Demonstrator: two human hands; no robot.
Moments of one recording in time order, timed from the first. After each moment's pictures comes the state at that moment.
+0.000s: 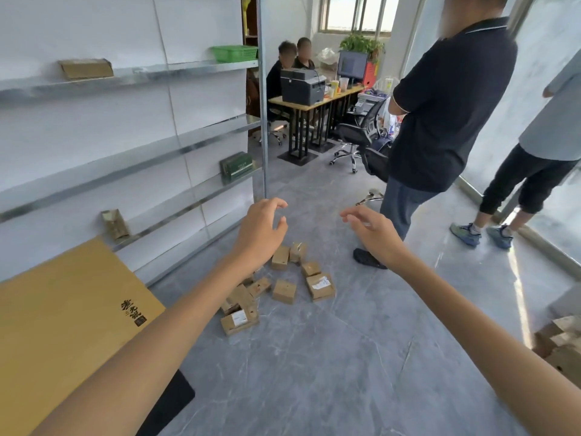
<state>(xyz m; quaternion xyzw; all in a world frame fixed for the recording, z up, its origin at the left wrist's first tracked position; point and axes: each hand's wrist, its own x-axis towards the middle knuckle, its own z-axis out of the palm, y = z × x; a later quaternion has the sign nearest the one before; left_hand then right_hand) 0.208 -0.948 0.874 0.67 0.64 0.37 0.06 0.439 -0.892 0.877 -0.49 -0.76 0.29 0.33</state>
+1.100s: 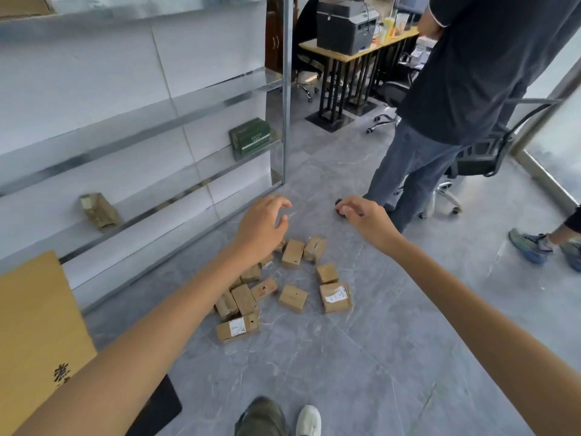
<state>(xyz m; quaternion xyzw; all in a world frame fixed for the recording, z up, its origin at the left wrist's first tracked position) 0.129 -0.611 0.805 0.66 0.69 0.29 0.09 0.337 -0.508 0.807 -0.49 -0.78 0.34 0.20</state>
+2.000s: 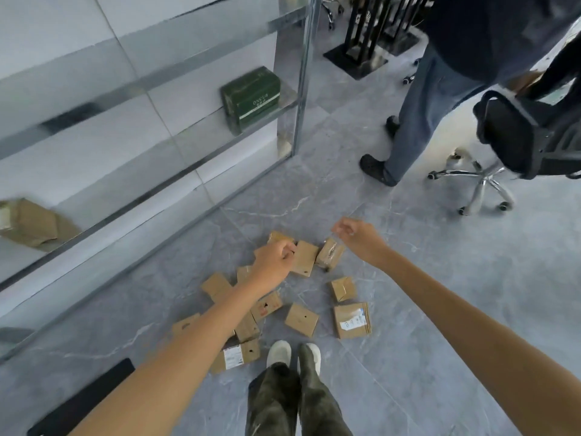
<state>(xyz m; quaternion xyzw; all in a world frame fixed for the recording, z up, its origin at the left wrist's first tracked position) -0.044 -0.288 0.583 0.43 0.74 0.25 0.45 0.124 -0.169 0.619 -0.55 -0.74 0.40 -0.01</state>
